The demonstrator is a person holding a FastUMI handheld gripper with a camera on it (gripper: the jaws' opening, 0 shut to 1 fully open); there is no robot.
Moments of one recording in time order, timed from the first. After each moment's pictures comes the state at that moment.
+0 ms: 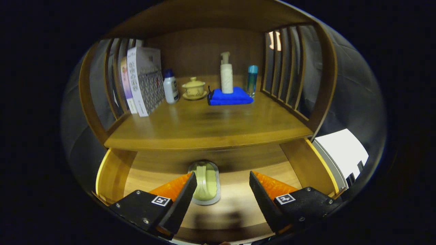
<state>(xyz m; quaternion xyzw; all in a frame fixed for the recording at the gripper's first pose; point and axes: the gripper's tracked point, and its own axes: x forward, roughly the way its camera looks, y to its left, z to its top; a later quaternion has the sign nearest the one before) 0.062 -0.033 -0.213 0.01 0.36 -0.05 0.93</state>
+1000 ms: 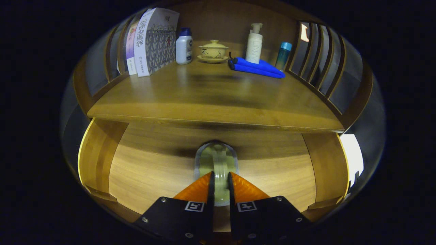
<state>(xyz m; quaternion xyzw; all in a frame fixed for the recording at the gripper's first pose) 0.062 -0.011 -0.272 -0.06 0.45 -0.02 0.89</state>
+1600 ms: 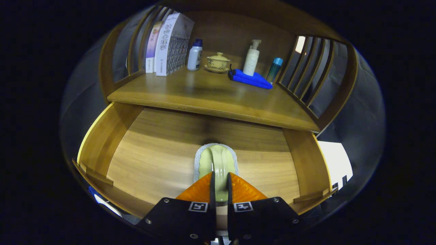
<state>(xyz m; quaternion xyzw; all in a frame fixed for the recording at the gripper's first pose) 0.006 -0.012 -0.222 -0.11 0.40 -0.04 0.91</state>
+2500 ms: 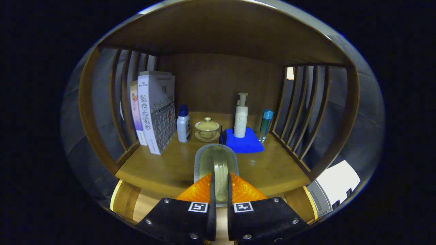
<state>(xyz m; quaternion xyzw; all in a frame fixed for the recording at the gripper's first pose) 0.157 -0.014 -0.105 -0.04 0.24 -0.03 0.97</state>
